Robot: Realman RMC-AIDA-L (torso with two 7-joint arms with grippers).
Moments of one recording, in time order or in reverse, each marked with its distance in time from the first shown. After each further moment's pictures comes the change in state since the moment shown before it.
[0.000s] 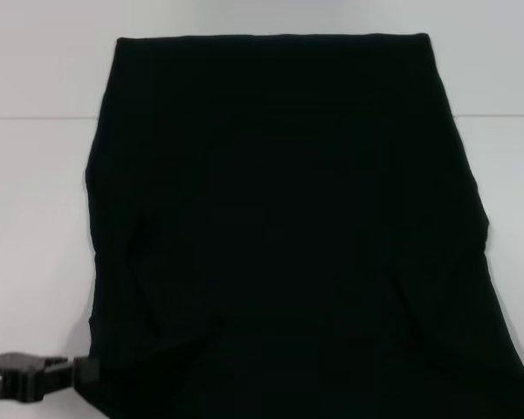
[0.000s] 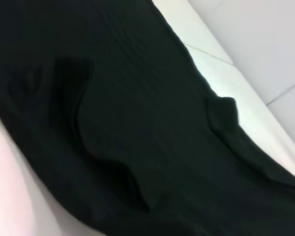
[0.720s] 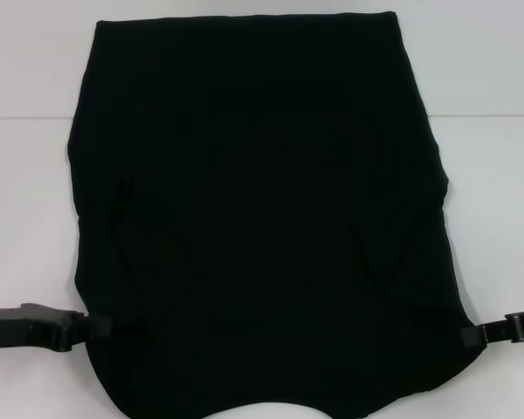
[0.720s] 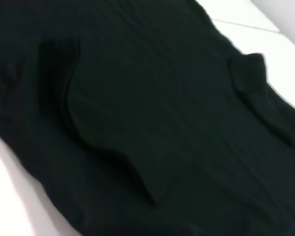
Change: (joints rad) left arm -0.089 -0.007 0.119 -0.019 0.025 -0.247 0.011; right arm 0.184 0.044 -0.140 0.010 0.000 0.190 0.246
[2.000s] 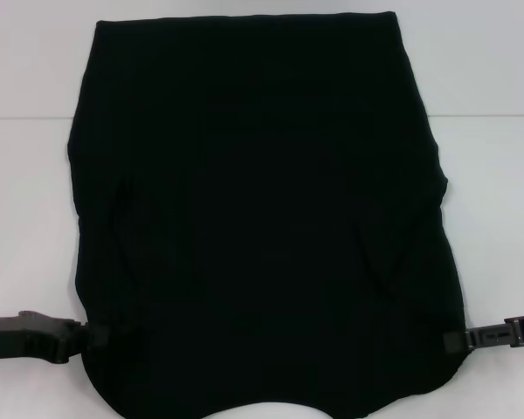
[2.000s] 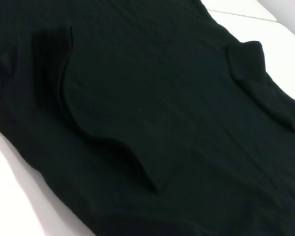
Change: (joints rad) left arm 0.017 -0.006 0.009 0.001 0.007 -0.012 0.051; right arm -0.021 -0.010 -0.052 0.006 0.071 -0.013 -0.031
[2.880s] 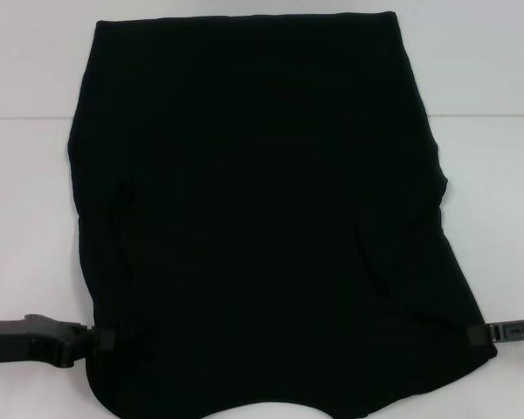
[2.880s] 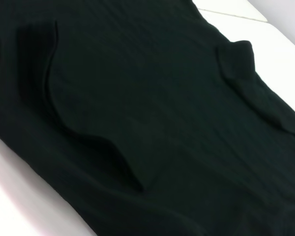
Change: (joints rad) left arm 0.000 -0.005 0.000 -0.003 -0.002 0.020 -0.002; right arm -0.038 -0.032 -0.004 0.000 0.032 0.034 -0.006
